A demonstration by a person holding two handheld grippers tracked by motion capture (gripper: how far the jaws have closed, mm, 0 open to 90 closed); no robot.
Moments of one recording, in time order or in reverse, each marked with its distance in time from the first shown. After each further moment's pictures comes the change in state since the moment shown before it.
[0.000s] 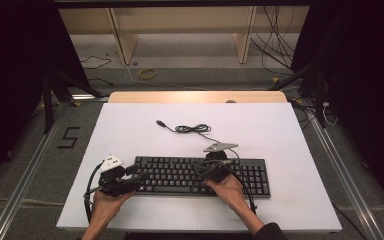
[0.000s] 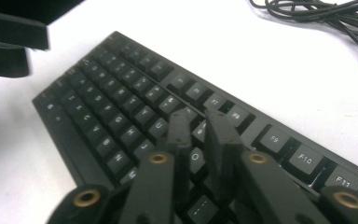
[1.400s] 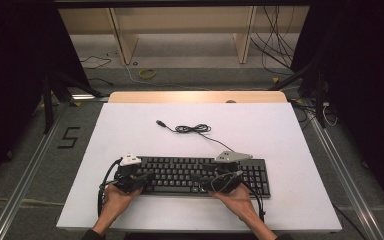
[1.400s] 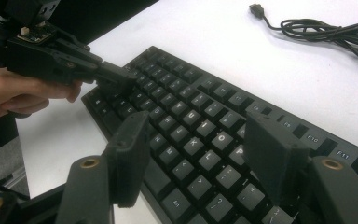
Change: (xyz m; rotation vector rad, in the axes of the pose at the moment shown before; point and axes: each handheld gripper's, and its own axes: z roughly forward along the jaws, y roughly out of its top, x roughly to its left) left arm -0.005 0.001 0.040 0.189 -0.020 0.064; right arm 0.009 -0.020 -0.035 -0.106 0.074 -0.037
